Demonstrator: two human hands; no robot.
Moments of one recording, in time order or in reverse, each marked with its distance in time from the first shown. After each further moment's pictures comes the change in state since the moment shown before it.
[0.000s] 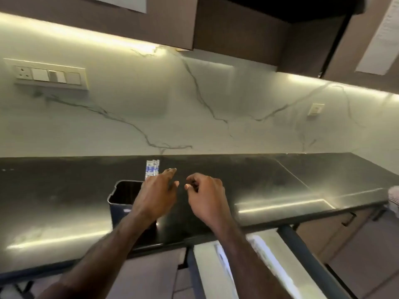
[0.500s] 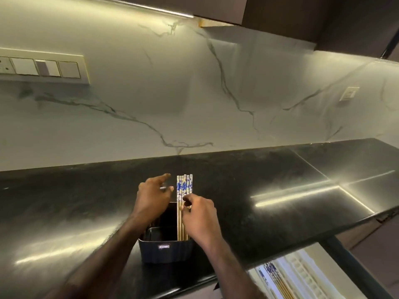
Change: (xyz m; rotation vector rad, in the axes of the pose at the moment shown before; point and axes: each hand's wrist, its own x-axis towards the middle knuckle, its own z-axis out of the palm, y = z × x) left_hand 0.119 -0.164 -0.004 -0.164 -0.049 -0.191; right_hand 0.103 -0.022 0.165 -0.007 -0.121 0.201
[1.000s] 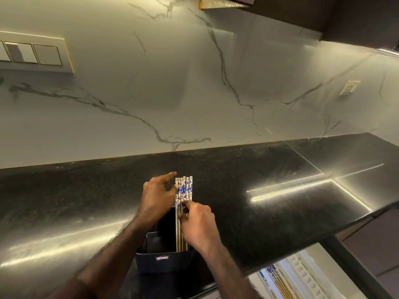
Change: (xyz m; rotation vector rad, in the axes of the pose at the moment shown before) left_hand 0.039 -0.021 0.035 -0.050 -0.003 0.046; right_hand 0.025 0.012 0.021 -0.052 -0.096 0.106
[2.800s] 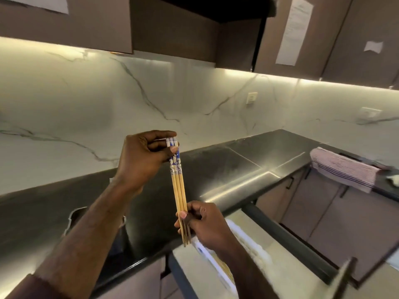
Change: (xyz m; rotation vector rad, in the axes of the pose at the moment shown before) left_hand -0.152 0.263 -0.022 -0.611 -0.168 0.348; right_hand -0.217 0.099 -0.162 0.632 0.102 0.027
